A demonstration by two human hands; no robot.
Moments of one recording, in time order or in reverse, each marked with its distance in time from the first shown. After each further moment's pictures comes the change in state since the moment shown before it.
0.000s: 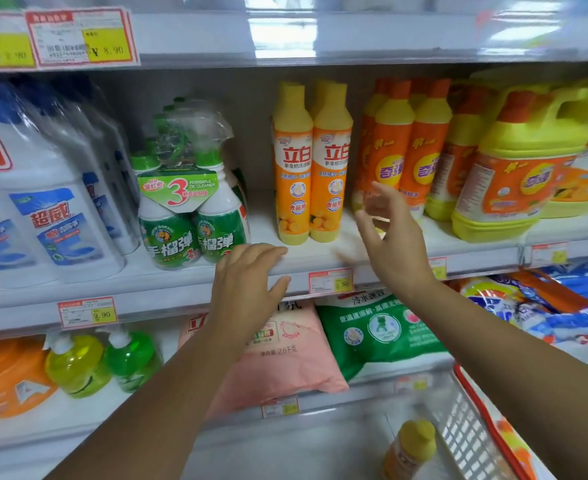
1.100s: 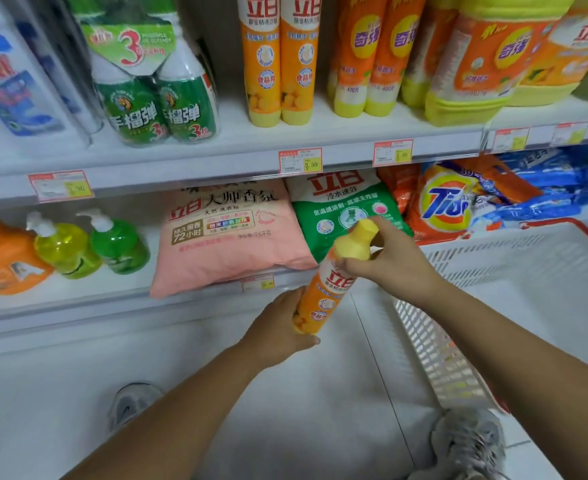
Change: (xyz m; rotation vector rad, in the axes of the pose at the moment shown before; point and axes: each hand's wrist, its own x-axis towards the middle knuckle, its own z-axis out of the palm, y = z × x) left_hand -0.203 0.083 0.057 -0.550 -0.834 -0.347; right_hand -0.169 0.031 -0.065 -0.010 -0.495 0.407
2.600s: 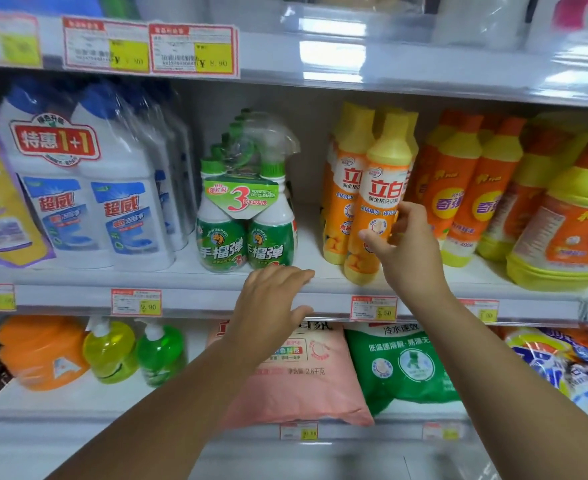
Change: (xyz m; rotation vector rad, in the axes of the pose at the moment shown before) left_hand 0.080 0.025 -0.210 0.573 0.817 0.391; right_hand 0.177 -0.142 0.010 0.032 0.464 -0.280
